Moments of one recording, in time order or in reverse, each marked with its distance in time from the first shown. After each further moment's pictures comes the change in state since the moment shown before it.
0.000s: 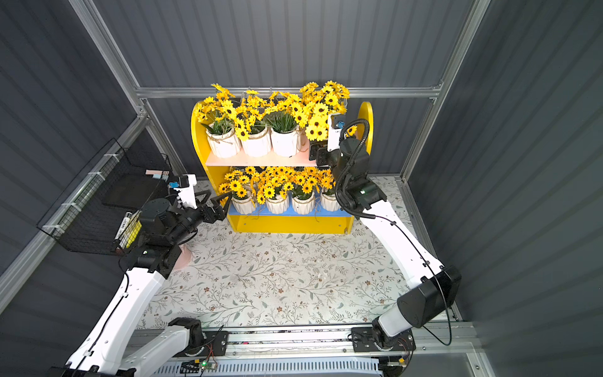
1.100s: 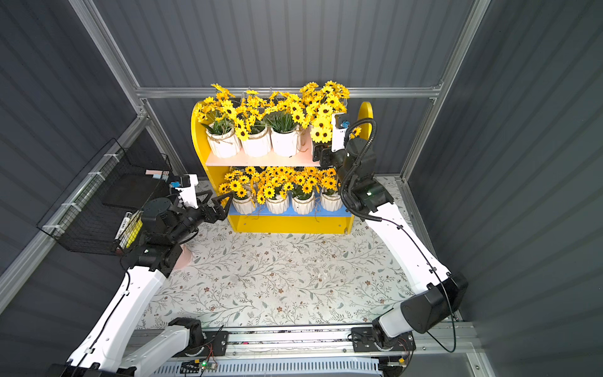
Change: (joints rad) left arm 0.000 0.014 0.000 0.005 0.015 -0.003; right arm -0.020 -0.041 -0.005 -0.035 -0.052 0.001
